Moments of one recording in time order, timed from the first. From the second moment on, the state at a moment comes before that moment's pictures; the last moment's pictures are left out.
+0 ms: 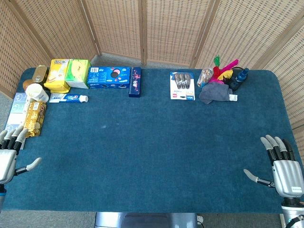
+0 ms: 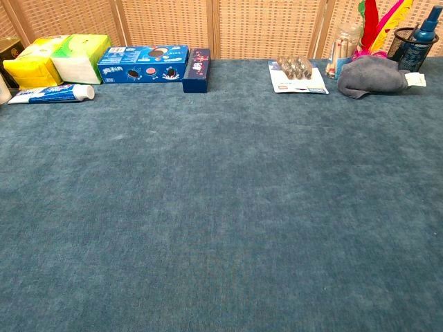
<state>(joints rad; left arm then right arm) -0.10 -1.18 -0.05 -1.53 1.51 1.51 0.09 0.03 -1.12 0.07 -1.67 -1.57 1.59 -0.06</state>
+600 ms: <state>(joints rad) -0.11 -1.19 -0.05 -1.51 1.52 1.52 0.06 0.03 -1.13 0.07 -1.67 -1.58 1.60 -0.06</state>
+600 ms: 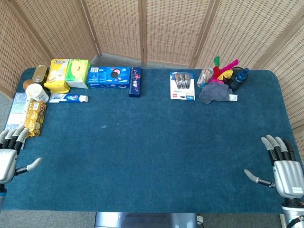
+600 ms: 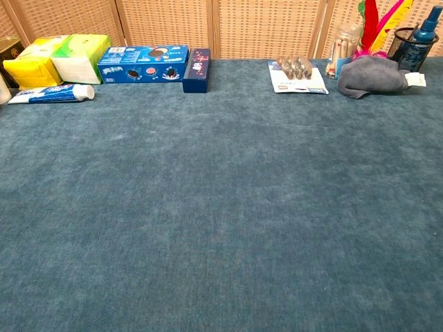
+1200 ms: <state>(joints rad) -0.10 -1.25 -0.07 -1.44 1.57 1.61 0.07 0.03 -1.13 0.07 -1.67 -1.58 1.60 -0.06</state>
